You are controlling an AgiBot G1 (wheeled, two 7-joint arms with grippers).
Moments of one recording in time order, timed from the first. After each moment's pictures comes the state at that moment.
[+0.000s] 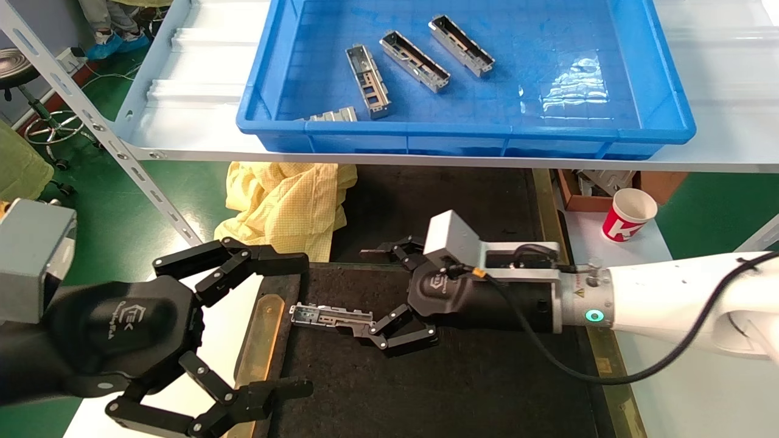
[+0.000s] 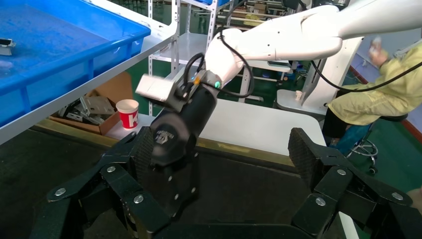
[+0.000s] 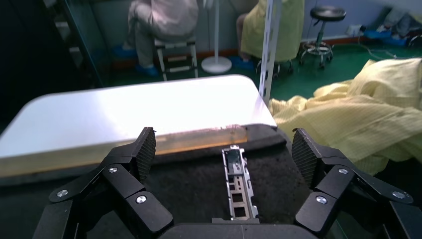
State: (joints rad) left arm -1.10 0.57 0.39 -1.25 0.66 1.45 -0.13; right arm 1.47 -1.09 -0.94 0.63 -0.76 -1.28 -0.19
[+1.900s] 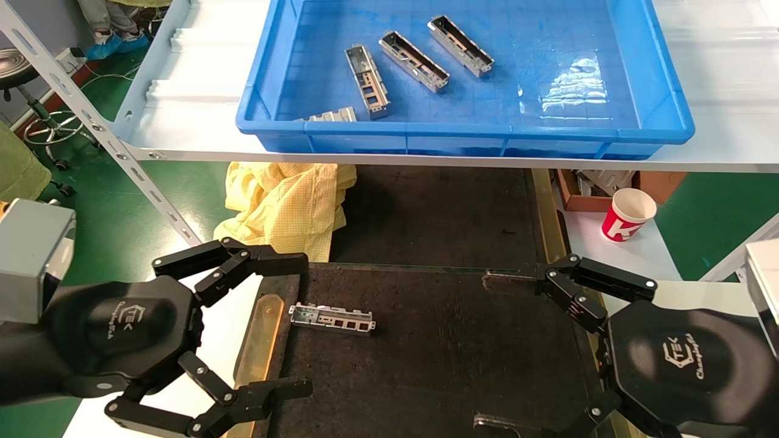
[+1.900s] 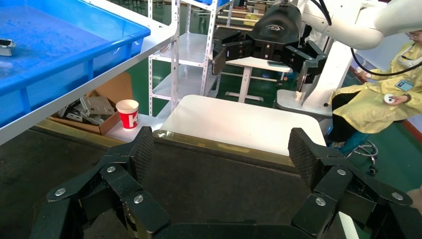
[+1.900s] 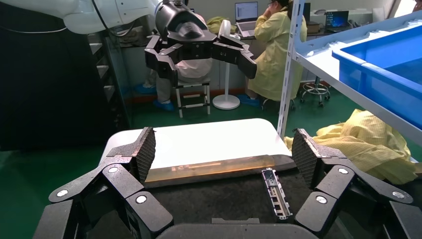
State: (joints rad) left arm -1.10 0.57 0.39 -1.25 0.66 1.45 -0.13; right arm 1.06 -0.60 -0.26 1.30 -0.73 -1.50 0.19
